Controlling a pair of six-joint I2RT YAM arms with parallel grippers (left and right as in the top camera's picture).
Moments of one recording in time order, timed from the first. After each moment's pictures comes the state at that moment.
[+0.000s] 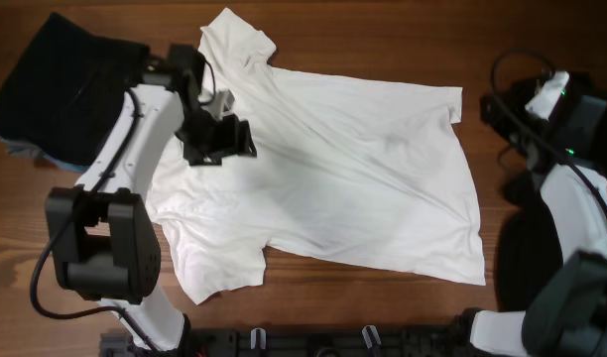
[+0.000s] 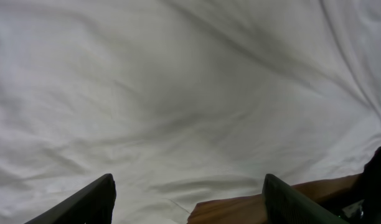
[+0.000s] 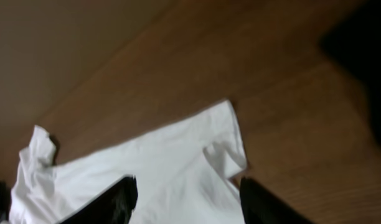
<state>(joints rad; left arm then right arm) -0.12 1.87 1.46 -1.16 0.37 -0.16 -0.33 1.55 0.94 -0.09 -0.42 0.38</state>
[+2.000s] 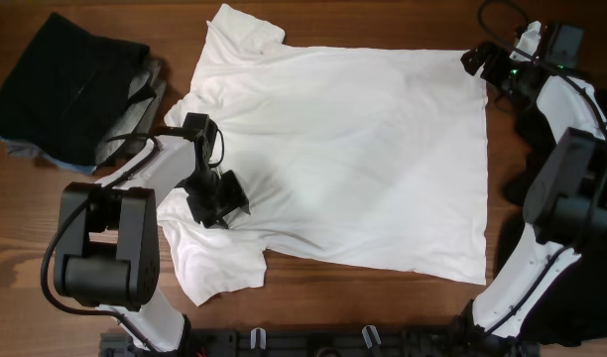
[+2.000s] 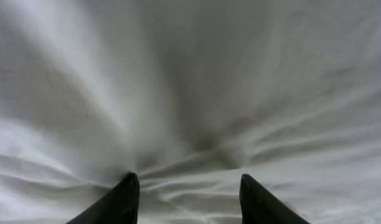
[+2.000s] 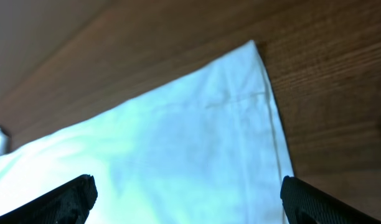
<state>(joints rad) -0.13 1.85 1.02 -0.97 0.33 -0.57 -0.30 2.14 1.61 -0.41 -0.45 0.24</state>
